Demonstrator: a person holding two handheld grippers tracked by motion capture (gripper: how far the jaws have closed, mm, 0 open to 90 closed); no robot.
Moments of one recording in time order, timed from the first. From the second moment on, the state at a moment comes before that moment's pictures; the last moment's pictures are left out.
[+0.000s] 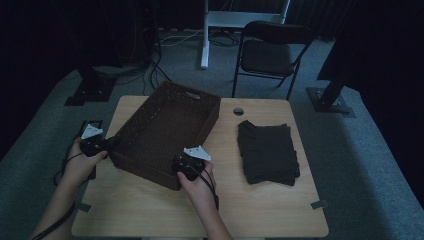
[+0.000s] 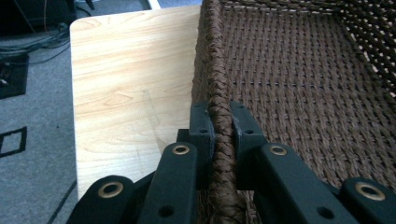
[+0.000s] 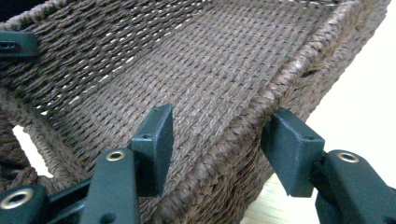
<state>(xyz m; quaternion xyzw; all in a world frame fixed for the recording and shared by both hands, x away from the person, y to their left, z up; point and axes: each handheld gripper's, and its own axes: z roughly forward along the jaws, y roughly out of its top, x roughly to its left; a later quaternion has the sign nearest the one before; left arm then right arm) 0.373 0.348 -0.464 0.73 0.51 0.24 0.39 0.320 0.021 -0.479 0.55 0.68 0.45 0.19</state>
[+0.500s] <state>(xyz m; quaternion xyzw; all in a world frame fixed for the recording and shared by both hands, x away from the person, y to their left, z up) 0.339 0.321 -0.463 0.72 0.53 0.22 0.39 0.328 -0.015 -0.477 0.50 0.72 0.45 0.18</state>
